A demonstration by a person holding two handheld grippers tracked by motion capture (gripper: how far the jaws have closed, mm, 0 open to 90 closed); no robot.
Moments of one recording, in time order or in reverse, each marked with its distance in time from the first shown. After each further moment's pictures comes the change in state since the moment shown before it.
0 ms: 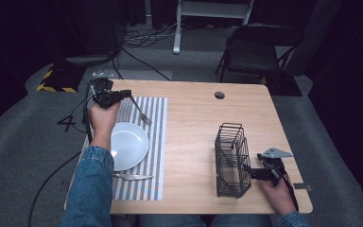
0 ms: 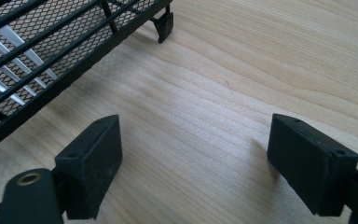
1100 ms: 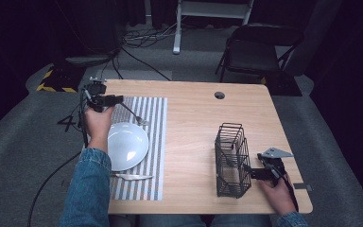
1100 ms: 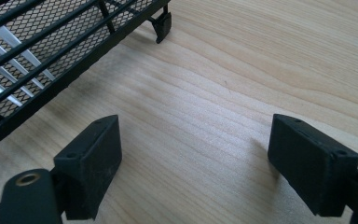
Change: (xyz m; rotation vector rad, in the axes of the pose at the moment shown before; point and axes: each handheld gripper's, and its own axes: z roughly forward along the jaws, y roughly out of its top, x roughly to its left) left arm 0.029 -0.018 0.005 0.063 0.214 -0.098; right arm 0.000 0.000 0.000 0.001 -0.006 0.004
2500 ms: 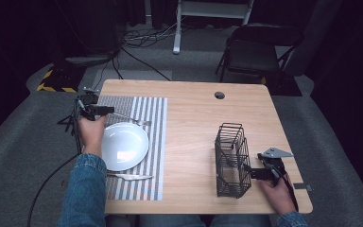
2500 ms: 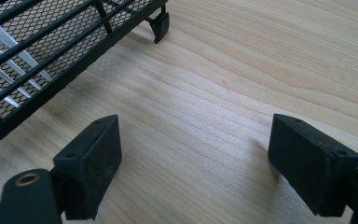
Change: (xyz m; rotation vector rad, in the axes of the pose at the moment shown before) left arm 0.043 -0.031 0.018 0.098 0.064 -0.097; right arm 0.000 0.000 0.000 0.002 -0.004 0.006
